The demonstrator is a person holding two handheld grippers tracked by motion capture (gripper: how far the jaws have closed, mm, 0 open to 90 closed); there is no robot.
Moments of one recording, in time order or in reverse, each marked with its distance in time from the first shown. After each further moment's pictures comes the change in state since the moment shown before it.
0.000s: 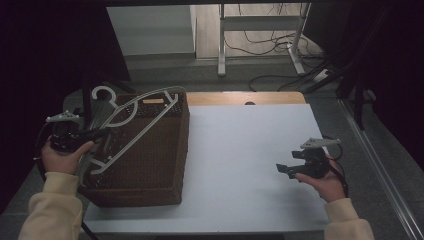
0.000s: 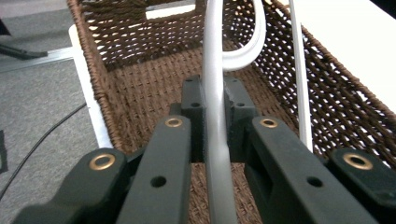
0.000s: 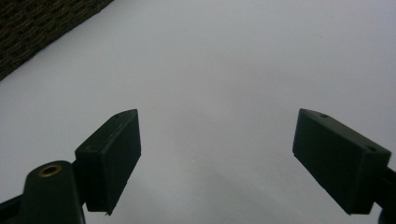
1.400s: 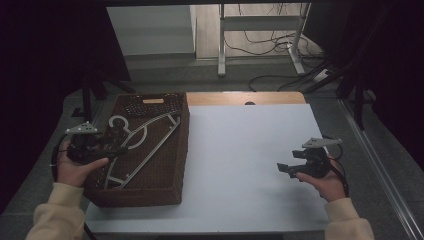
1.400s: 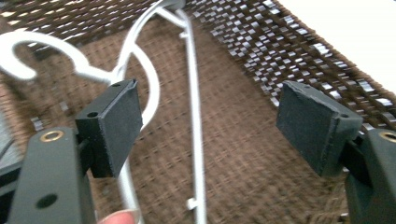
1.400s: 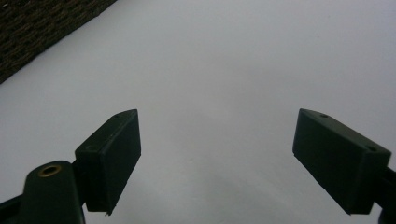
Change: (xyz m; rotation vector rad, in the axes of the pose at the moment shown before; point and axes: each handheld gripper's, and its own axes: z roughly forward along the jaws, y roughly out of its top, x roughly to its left) left arm -0.034 -0.018 0.018 0.051 -0.147 0.117; right arm -0.004 -0.002 0.000 -0.010 0.006 0.009
